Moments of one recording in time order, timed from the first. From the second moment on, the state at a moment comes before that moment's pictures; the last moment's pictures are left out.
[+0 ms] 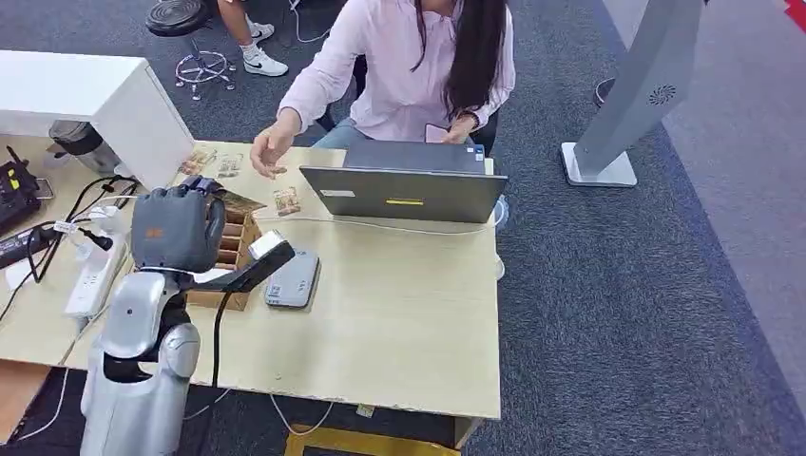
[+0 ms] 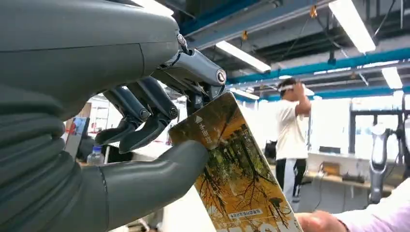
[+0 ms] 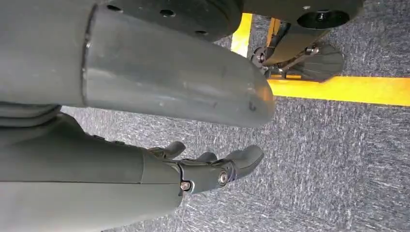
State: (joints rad) left arm -0.24 0.02 0.07 -1.80 -1.55 0.02 0.01; right arm -0.05 0.08 -0.13 -0.18 0.33 -0.13 -0.01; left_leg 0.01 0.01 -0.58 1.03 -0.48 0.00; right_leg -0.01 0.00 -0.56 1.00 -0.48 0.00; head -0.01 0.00
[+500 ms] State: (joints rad) left arm -0.54 0.19 0.02 -1.44 -1.55 0.03 0.23; right arm -0.05 0.09 -0.13 -0.18 0.41 -0.09 -0.02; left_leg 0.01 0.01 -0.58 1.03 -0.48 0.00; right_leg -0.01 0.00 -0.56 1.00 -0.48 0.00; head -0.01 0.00
